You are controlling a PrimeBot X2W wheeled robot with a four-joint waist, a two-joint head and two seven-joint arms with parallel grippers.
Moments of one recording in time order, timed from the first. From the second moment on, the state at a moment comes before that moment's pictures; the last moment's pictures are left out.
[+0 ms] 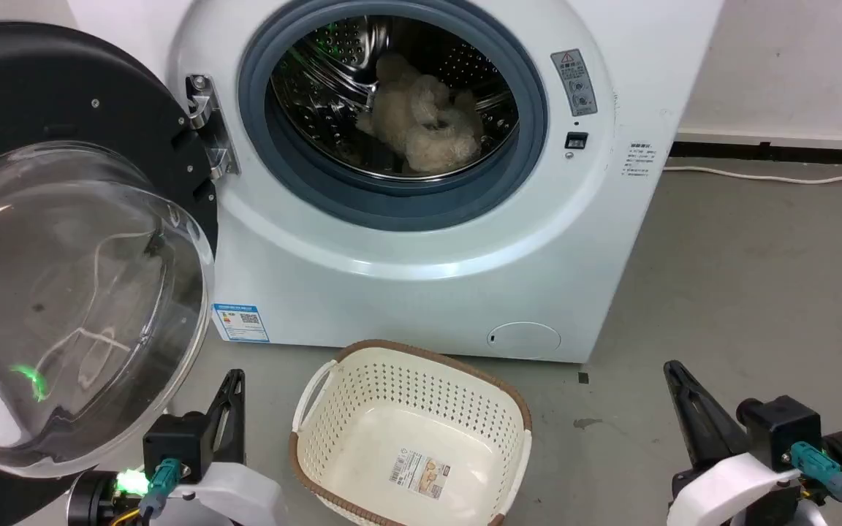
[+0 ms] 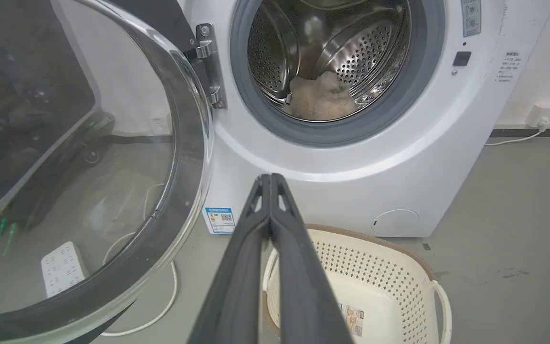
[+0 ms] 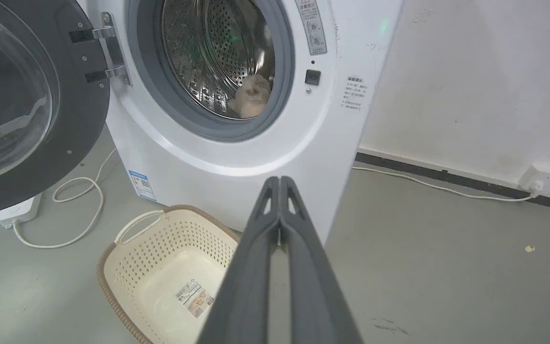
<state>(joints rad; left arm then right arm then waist) 0.01 0.05 0.00 0.00 0.00 0.00 0.00 0.00 -0.05 0.00 0.00 0.01 0.13 0.00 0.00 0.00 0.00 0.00</state>
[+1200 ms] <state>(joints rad) 0.01 0.05 -0.01 0.01 0.00 0.00 -0.01 0.00 -0.05 0.00 0.01 0.01 0.13 -0.01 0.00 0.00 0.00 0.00</state>
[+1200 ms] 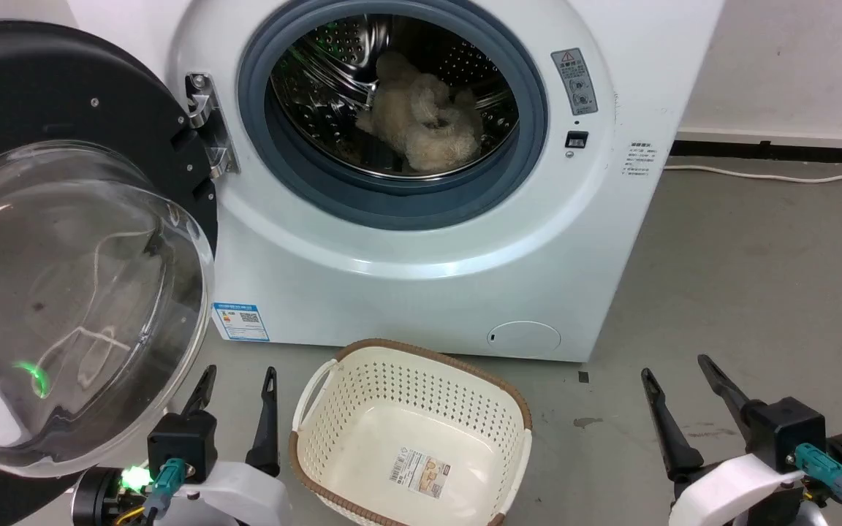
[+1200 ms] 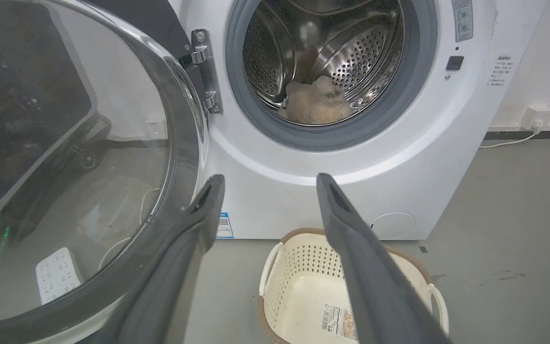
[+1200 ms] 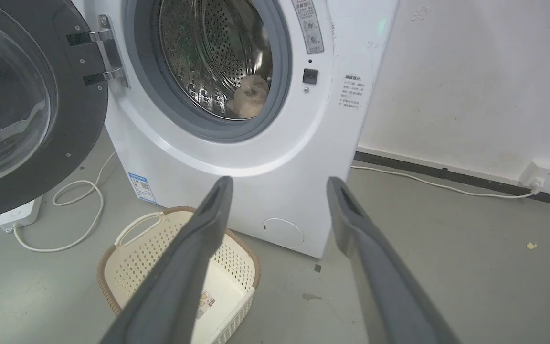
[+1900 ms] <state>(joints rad) 0.02 0.05 -0.03 0.00 -0.01 0.00 -0.06 0.00 -0.06 0.01 0.03 0.03 0.13 -0.06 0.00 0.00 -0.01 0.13</state>
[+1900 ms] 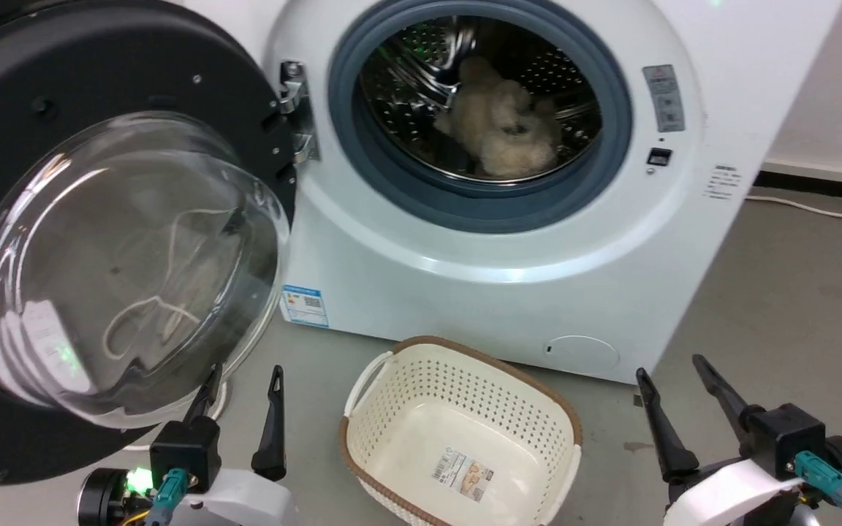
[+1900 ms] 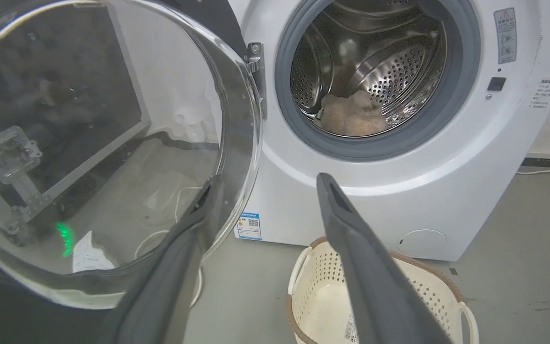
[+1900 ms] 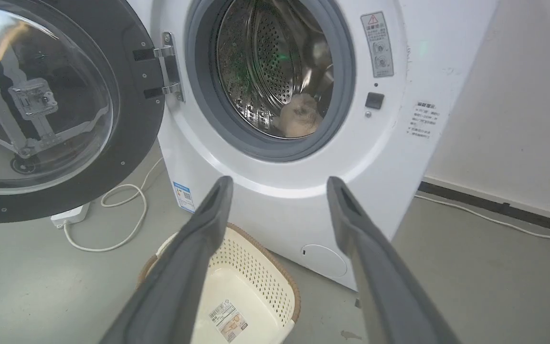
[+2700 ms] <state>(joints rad) 0.05 0.05 -0.04 -0.05 -0.03 0.03 -0.11 -0.02 -0.08 0.09 0.08 0.05 0.13 -0.11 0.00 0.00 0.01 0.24</state>
